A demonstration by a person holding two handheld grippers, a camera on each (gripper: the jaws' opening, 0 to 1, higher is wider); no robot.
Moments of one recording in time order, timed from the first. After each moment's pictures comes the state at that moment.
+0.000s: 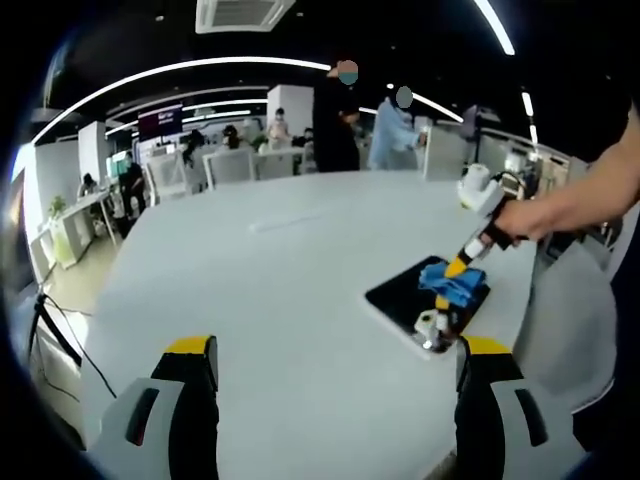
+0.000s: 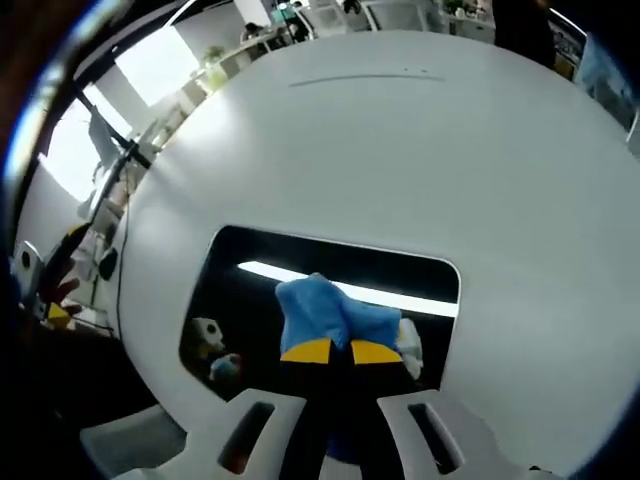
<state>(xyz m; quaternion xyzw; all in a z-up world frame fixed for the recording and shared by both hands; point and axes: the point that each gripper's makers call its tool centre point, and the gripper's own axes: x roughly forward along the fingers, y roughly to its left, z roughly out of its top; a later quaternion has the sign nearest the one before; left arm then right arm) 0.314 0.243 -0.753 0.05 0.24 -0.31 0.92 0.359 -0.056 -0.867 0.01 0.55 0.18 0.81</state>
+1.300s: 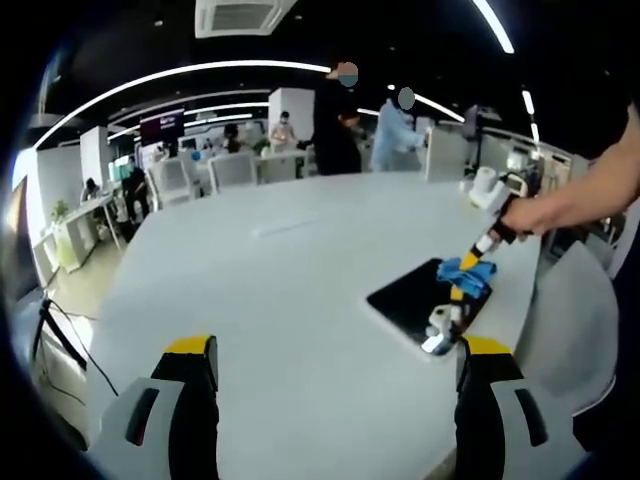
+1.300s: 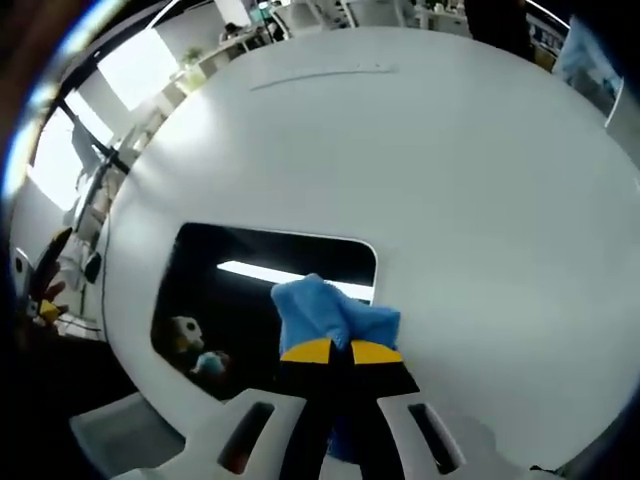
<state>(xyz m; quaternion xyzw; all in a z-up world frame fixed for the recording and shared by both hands) 0.314 0.243 -0.747 0.06 0.24 -0.30 0.92 0.355 -0.107 -0.867 0.01 0.56 0.14 0.82</state>
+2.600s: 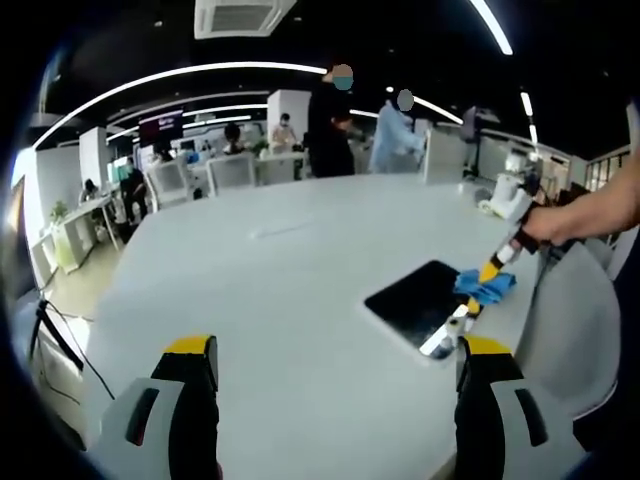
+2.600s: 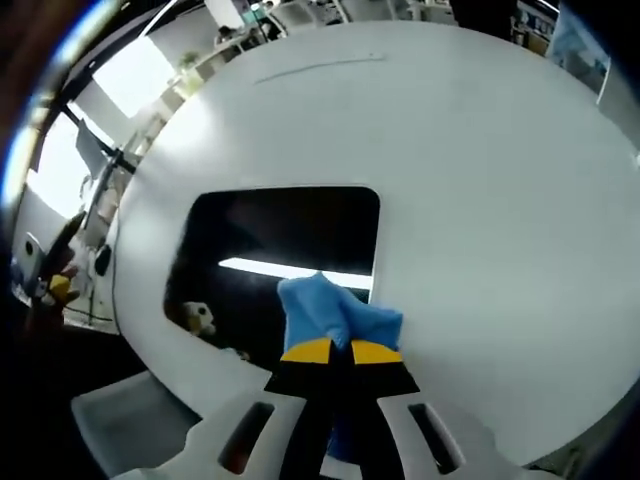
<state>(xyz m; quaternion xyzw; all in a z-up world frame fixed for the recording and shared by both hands) 0.316 0.238 -0.750 0.06 0.23 -0.30 0.92 0.306 -0.106 -0.866 0.03 0.57 0.14 0.81</state>
